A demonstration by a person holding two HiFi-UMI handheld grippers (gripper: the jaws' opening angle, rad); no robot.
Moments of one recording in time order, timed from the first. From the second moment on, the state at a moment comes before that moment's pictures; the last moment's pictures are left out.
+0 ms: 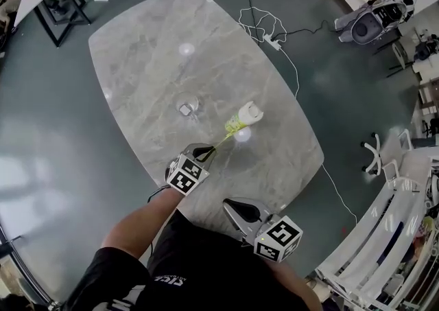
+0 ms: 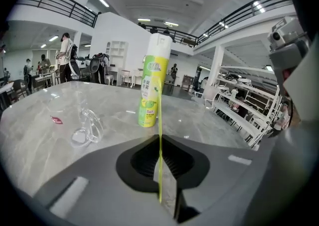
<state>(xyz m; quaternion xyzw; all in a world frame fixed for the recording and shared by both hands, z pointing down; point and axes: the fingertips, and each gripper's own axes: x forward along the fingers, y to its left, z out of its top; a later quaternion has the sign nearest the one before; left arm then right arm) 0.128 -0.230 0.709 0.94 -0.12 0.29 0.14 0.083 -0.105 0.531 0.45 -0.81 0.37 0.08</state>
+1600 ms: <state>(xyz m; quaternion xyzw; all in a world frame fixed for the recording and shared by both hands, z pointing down) 0.063 -0.089 0.503 0.95 -0.27 0.14 0.10 0.077 0.026 0.495 0.33 -0.89 0.32 0.00</state>
